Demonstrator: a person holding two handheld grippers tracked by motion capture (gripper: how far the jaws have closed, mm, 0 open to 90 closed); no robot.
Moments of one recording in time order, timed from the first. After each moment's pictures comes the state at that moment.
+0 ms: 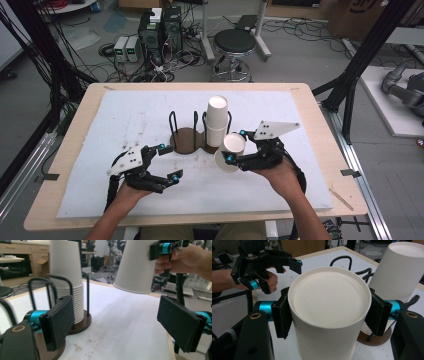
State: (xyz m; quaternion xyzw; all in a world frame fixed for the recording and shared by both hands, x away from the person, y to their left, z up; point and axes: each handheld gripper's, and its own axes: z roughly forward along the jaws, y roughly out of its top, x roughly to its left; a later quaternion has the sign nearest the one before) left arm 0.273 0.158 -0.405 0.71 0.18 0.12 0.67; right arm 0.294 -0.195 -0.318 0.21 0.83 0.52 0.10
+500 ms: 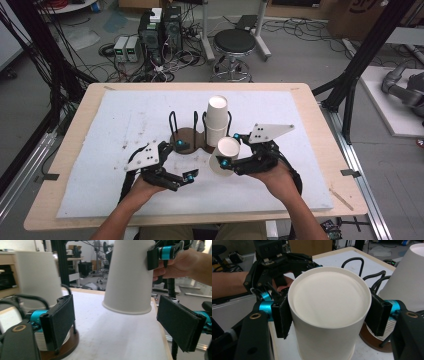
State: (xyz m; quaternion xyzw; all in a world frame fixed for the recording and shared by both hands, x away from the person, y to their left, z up) left arm 0.286 0.119 -0.402 0.71 0.12 0.11 0.69; right arm 0.289 -0.183 -0.319 0.19 0.83 0.52 0.08
